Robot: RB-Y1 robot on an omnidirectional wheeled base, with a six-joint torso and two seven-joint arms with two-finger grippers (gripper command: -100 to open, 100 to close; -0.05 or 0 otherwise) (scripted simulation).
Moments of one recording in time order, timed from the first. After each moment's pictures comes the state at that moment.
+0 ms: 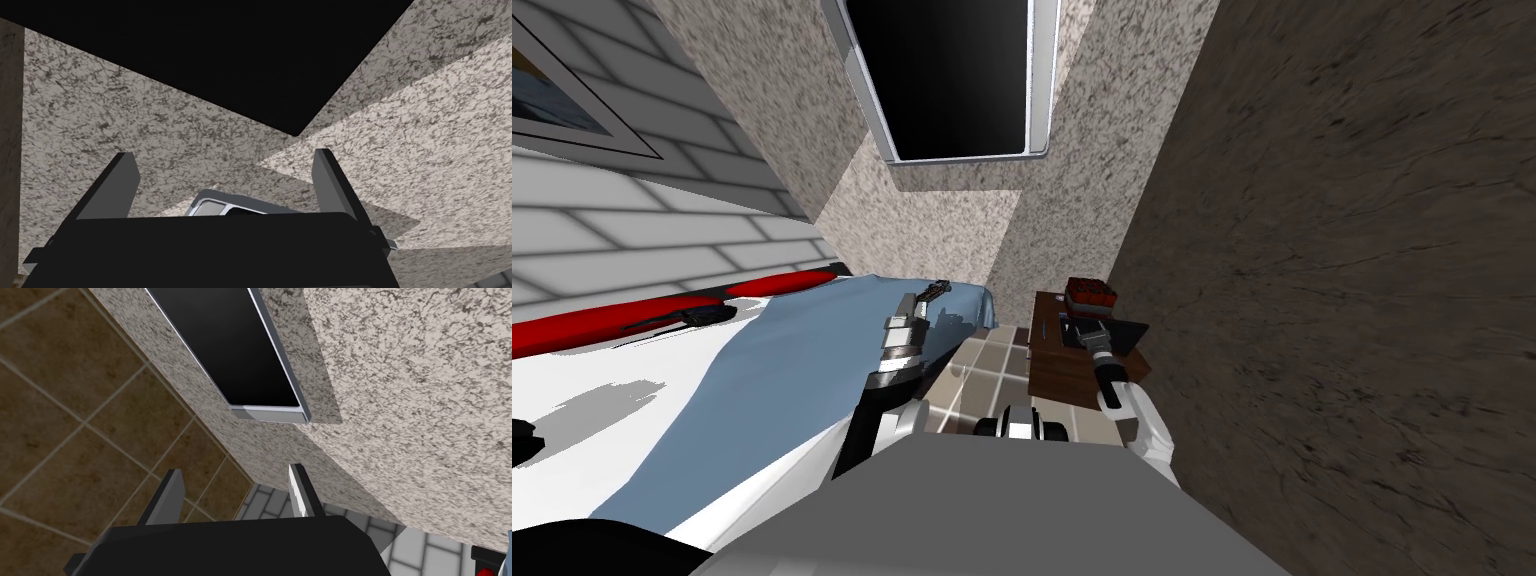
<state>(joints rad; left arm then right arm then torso) 0.53 -0.05 0.07 -2.36 -0.08 -0.40 -0.10 0.19 -0.13 -0.09 -1.78 0.95 -0.10 0.98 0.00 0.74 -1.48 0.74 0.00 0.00</state>
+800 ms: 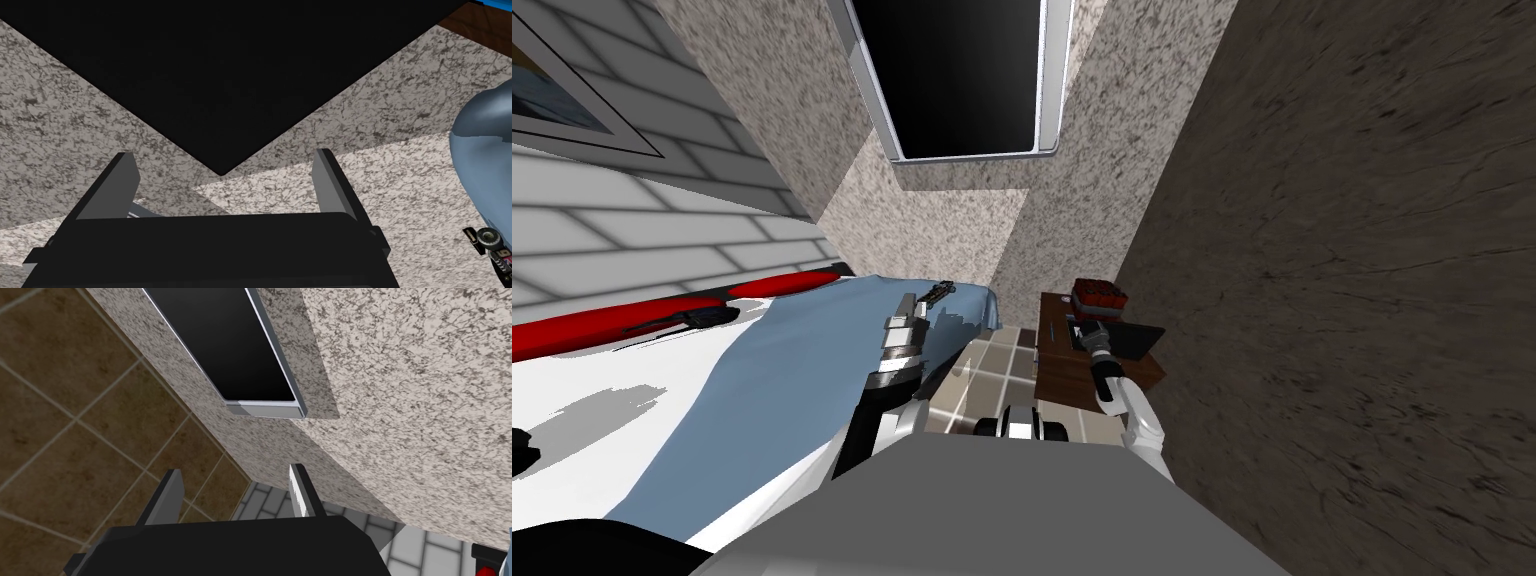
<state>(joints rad) 0.53 -0.05 0.07 -2.36 -0.08 -0.40 -0.10 0.13 -0.12 -0.10 -1.70 1.11 -0.03 1.17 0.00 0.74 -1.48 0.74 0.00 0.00</state>
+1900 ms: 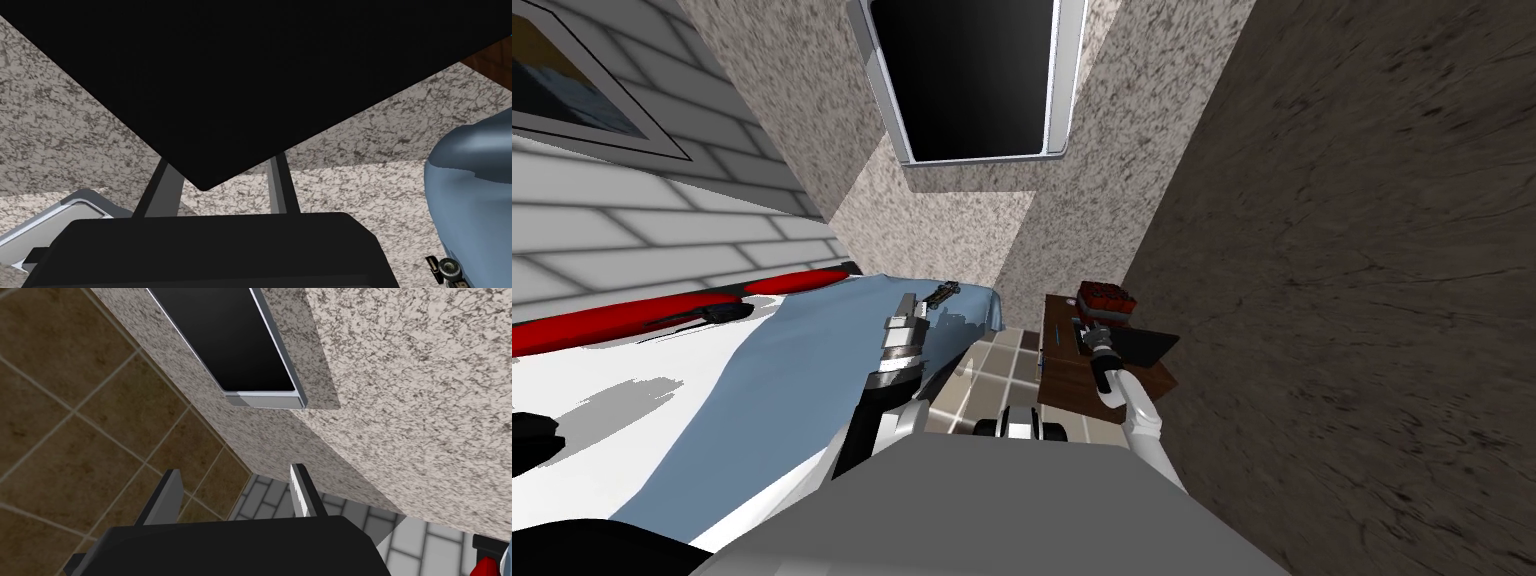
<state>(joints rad) 0.53 -0.04 0.07 -2.36 -0.08 -0.40 -0.10 0.07 -0.18 -0.09 -1.65 1.15 0.04 1.23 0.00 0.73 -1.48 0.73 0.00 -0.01</state>
